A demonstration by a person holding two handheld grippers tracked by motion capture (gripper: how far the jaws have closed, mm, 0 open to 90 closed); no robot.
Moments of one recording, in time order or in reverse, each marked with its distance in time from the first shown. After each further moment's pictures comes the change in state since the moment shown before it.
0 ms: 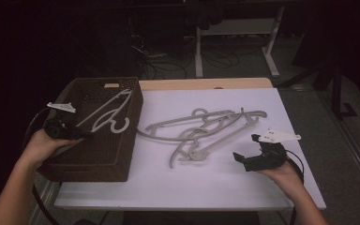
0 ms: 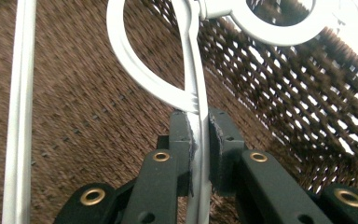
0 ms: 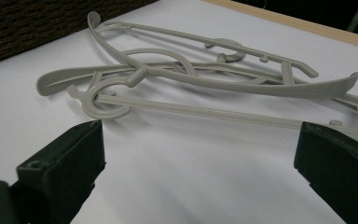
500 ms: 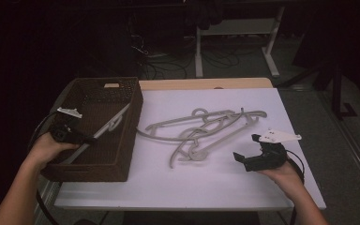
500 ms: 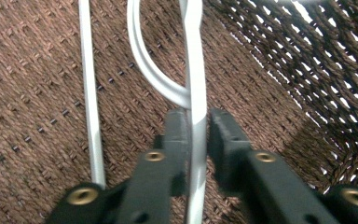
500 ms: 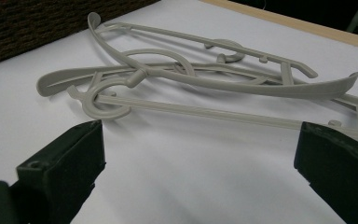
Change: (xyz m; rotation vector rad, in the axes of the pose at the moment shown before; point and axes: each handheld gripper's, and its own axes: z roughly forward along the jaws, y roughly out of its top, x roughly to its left) left arm 0.008 -0.009 0.018 0.067 0.041 -0.008; right arm 0.000 0.000 -0.001 -0.003 0.000 0.000
